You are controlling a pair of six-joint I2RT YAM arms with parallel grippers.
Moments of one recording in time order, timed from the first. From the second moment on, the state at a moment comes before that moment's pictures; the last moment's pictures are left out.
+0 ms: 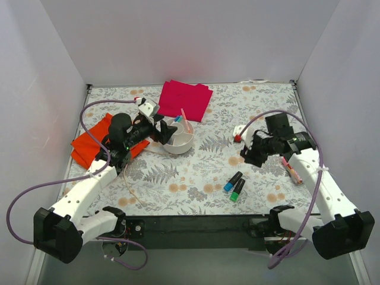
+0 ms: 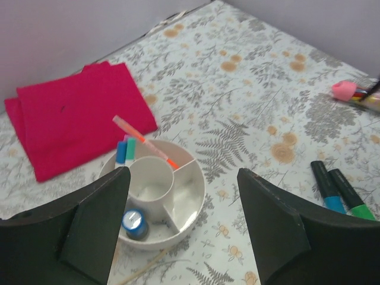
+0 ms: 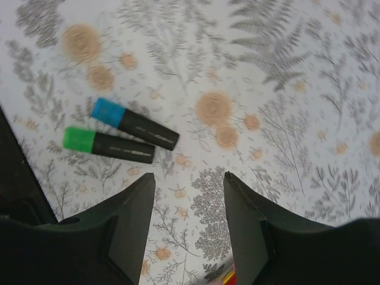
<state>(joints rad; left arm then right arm) -0.40 1.06 0.83 0.15 0.43 0.00 0.27 1.10 1.06 -0.96 -0.48 -0.84</state>
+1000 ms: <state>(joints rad) -0.11 1.14 0.81 0.07 0.25 0.05 0.77 1.34 0.77 -1.08 -0.44 -1.78</state>
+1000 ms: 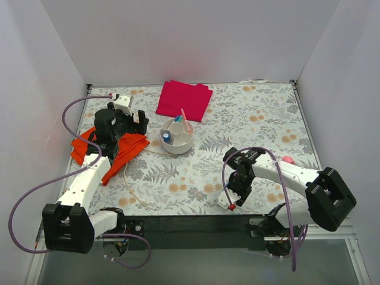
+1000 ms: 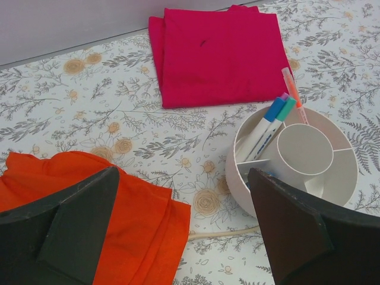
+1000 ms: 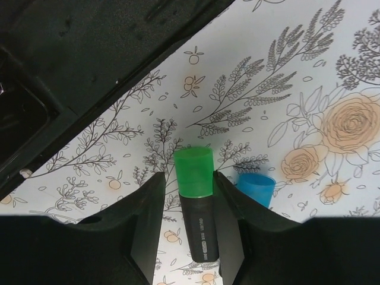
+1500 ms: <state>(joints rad) -0.07 1.14 0.81 0.07 0.25 0.05 0.79 1.39 0.72 -0.99 -0.40 -1.72</state>
